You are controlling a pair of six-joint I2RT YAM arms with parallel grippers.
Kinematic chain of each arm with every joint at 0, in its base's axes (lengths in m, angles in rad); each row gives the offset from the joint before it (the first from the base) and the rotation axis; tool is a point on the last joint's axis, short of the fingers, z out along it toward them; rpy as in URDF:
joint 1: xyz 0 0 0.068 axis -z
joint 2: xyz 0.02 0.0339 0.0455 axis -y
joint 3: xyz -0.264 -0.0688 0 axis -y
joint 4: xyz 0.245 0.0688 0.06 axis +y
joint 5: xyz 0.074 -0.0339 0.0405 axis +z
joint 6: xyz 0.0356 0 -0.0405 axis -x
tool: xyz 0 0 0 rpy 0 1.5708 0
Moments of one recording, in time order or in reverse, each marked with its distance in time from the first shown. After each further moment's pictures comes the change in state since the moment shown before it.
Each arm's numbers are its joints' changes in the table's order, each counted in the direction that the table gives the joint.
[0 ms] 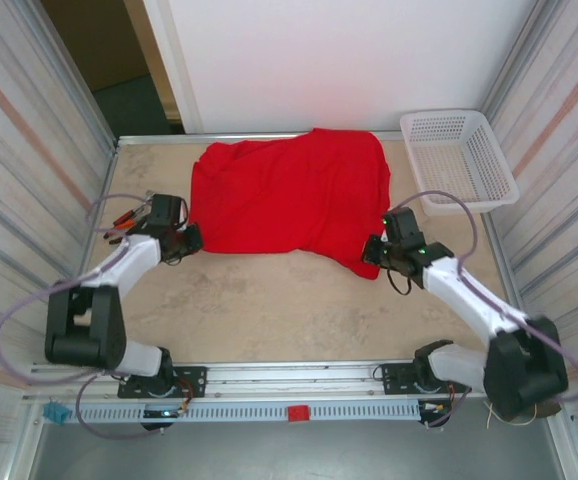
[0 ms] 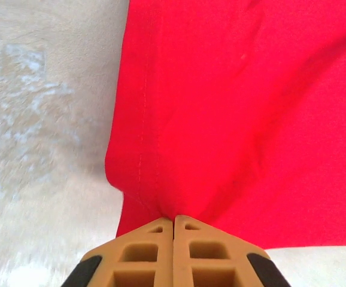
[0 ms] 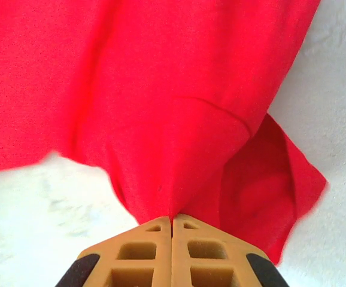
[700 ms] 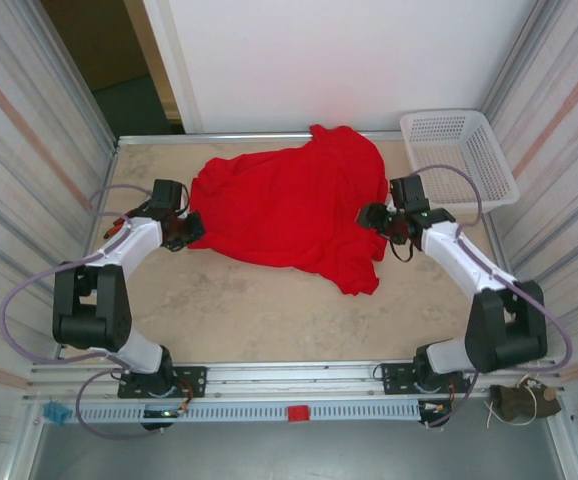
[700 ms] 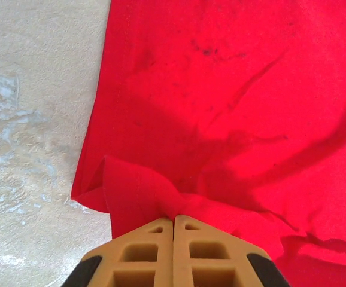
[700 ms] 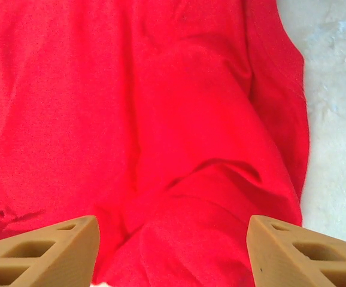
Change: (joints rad) left arm -0.013 -0.187 0.179 0.066 -0.045 0.030; right arm 0.138 -0.238 0.215 0.027 0.063 0.000
